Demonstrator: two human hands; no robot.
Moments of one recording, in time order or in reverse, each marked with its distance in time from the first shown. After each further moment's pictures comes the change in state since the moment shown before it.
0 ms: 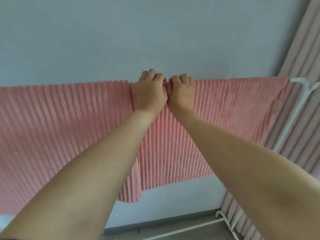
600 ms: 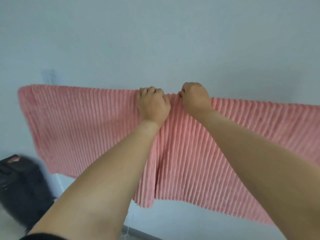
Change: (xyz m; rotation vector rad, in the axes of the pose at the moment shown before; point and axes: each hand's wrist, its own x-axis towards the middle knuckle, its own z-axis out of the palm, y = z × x) left_hand -0.011 -0.061 -0.039 0.540 0.087 -0.302; right_hand 0.050 -0.035 0.040 0.194 -0.379 -0.308
